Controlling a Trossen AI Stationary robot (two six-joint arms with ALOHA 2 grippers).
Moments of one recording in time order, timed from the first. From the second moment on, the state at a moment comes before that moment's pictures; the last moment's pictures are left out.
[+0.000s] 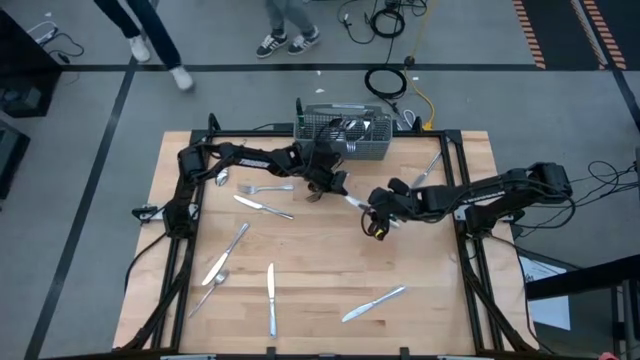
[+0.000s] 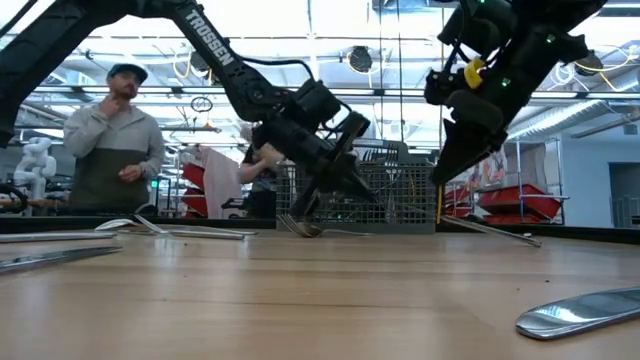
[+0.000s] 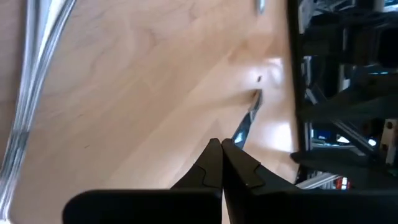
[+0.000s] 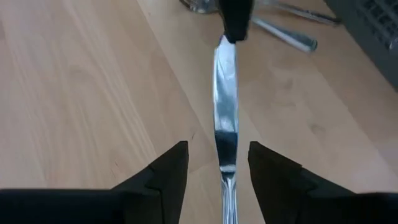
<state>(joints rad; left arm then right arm) 0.39 2.08 1.28 0.08 0.60 -0.95 0.02 1.33 0.70 -0.31 0.31 0.40</state>
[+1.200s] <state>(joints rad) 0.38 2.06 1.28 0.10 0.57 -0.96 -0.15 1.50 0.71 -0.19 0.11 0.19</state>
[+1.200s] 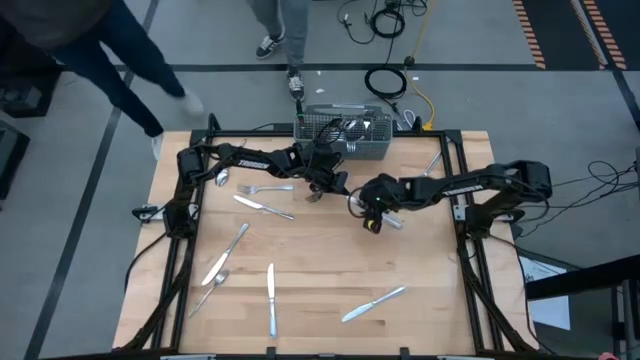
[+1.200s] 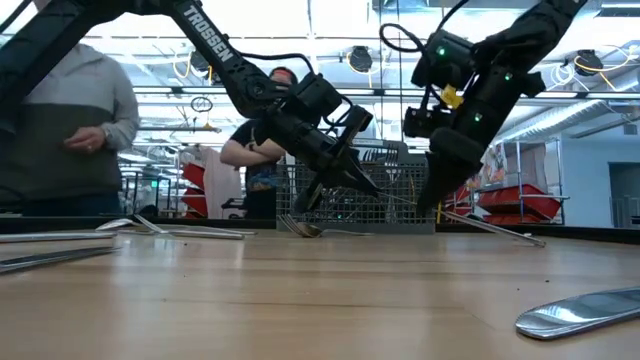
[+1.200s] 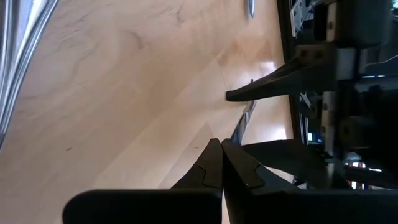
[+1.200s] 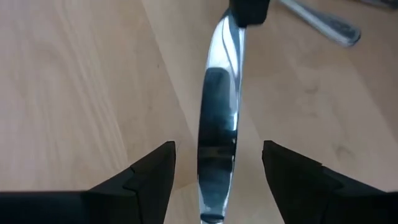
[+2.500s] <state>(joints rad) 0.38 2.06 1.28 0.17 0.53 -0.96 -0.15 1.50 0.71 -0.19 0.21 0.22</state>
